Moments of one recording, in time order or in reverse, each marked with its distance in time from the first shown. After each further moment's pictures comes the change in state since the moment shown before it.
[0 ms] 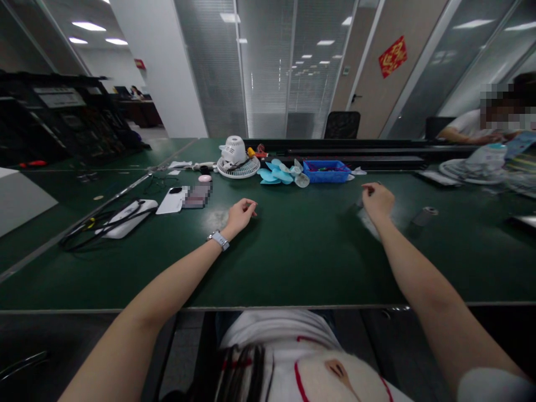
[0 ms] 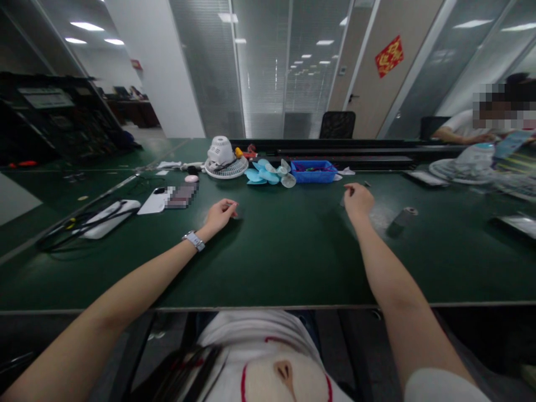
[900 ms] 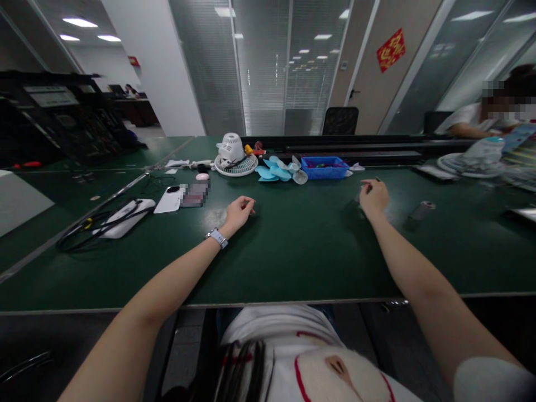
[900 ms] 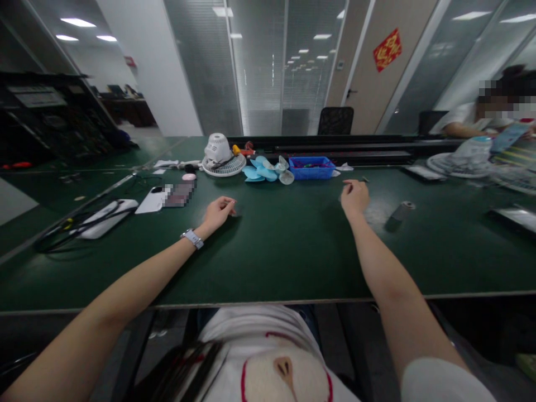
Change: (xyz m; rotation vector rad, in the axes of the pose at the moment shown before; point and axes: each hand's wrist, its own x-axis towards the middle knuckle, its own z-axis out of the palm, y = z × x) left_hand 0.001 0.000 0.000 0.030 0.001 0.021; right_hand -0.004 0.011 0.019 0.089 0.072 0.037
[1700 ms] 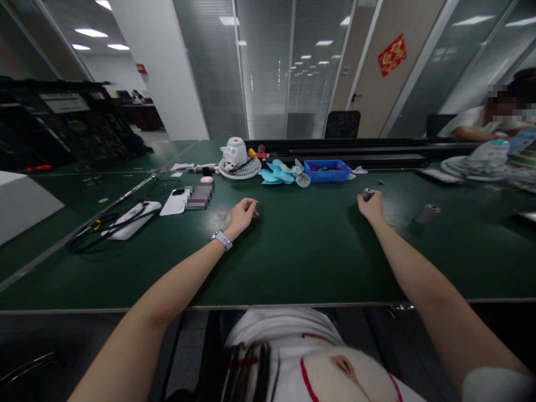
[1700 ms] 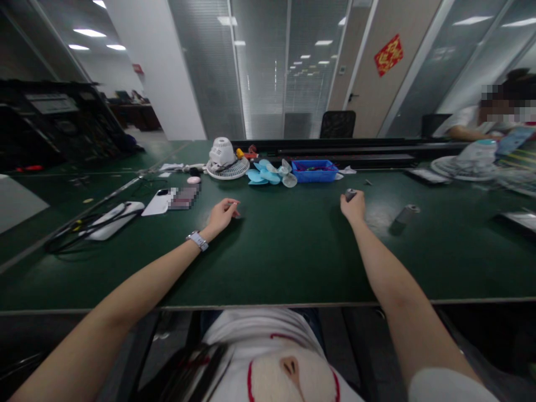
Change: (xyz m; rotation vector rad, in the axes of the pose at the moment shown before) left_hand 0.004 -0.009 0.003 -0.072 0.008 0.009; right_hand -0.005 0.018 0.026 0.119 -0.176 0.339
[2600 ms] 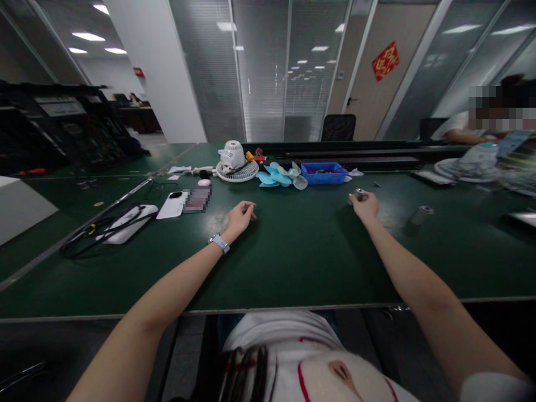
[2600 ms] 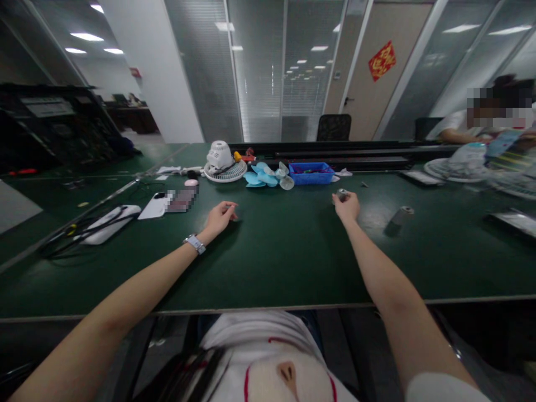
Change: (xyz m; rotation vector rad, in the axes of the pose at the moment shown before) left_hand -0.006 0.013 -0.003 0.070 -0.023 -0.013; right_hand -0.013 -0.023 -0.004 0.140 0.047 0.051
